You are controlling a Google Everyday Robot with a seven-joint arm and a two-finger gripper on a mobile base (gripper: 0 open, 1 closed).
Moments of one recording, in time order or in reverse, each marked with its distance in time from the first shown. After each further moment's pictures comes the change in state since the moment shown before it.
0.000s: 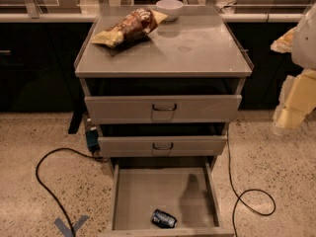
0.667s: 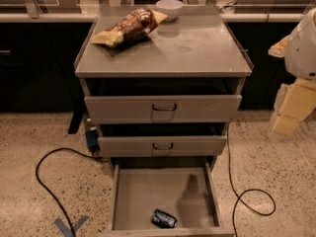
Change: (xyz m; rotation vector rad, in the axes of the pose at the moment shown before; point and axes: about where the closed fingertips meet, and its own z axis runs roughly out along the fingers) arm 0.001 0.003 0.012 0.025 0.036 -0.013
